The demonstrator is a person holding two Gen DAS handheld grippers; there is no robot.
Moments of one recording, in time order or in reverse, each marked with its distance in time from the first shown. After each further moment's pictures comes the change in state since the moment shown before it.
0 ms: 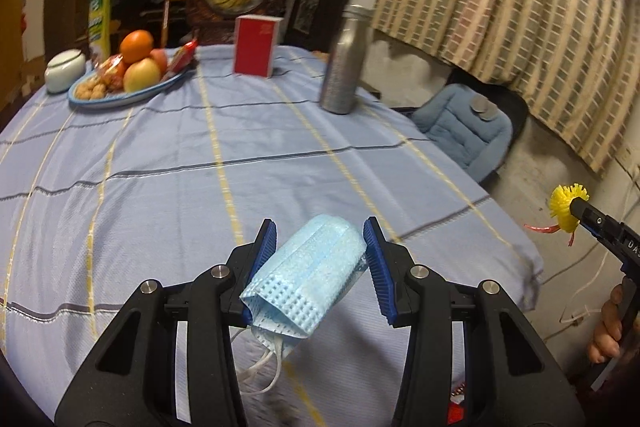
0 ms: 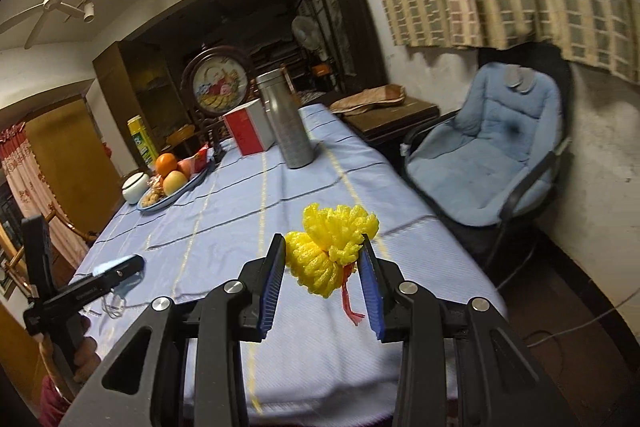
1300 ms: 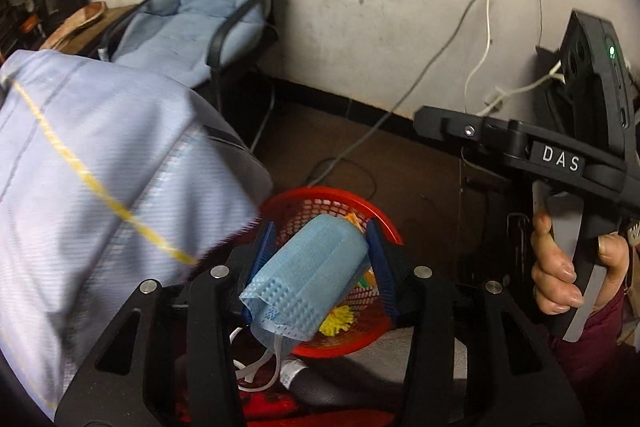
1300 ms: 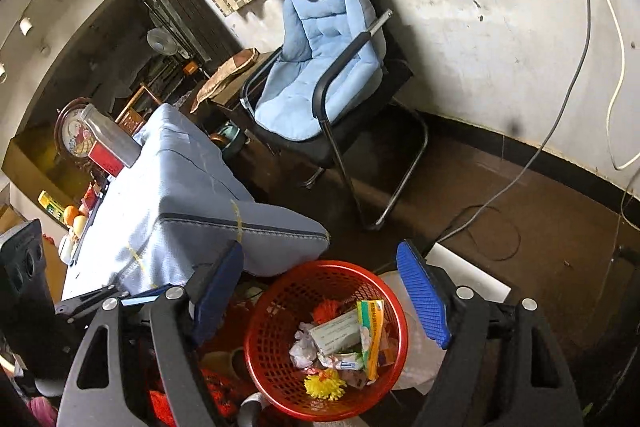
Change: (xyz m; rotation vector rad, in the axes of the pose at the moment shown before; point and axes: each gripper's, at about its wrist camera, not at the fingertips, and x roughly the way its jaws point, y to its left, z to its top) left arm 0.120 -0.338 -0.150 0.629 0.482 -0.432; right arm -0.055 -0.248 -0.126 0.455 0.150 -0.240
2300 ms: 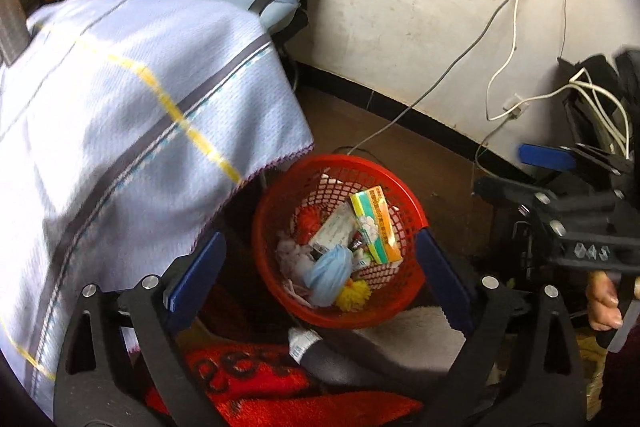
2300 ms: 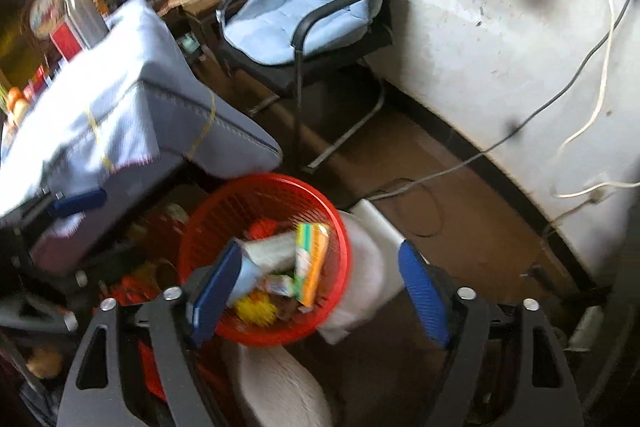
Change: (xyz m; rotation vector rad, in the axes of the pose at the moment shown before) left arm -0.008 0.030 -0.035 -0.127 0.013 0.033; right arm -0.019 0.056 -0.043 -0.316 0.205 -0.342
